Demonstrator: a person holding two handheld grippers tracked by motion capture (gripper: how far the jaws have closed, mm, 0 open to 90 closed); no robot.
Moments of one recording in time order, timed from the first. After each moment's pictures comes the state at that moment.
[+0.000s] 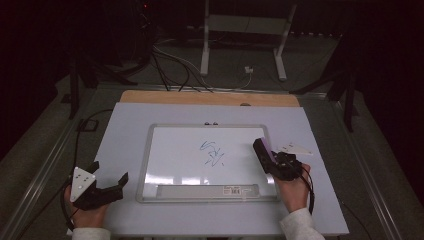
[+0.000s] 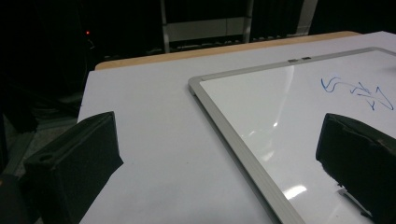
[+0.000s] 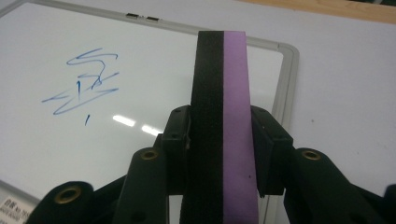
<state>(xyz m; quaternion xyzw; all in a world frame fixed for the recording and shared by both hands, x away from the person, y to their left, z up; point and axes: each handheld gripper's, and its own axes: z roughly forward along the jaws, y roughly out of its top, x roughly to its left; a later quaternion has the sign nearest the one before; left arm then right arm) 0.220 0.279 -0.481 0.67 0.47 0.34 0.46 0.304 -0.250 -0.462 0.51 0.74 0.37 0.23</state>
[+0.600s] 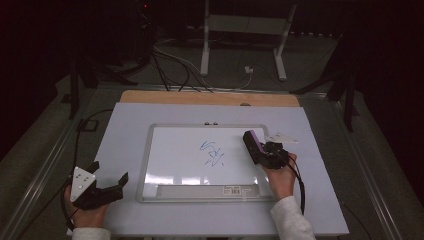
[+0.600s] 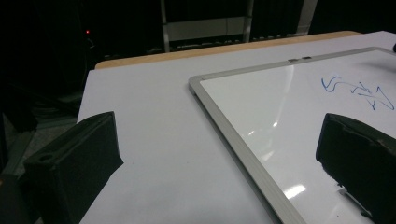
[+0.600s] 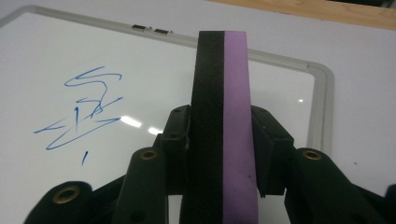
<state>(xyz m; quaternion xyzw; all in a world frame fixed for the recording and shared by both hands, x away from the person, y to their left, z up) 0.221 0.279 -0.481 0.67 0.47 0.34 0.46 0.342 -0.224 -0.474 0.50 0.75 0.37 0.22</state>
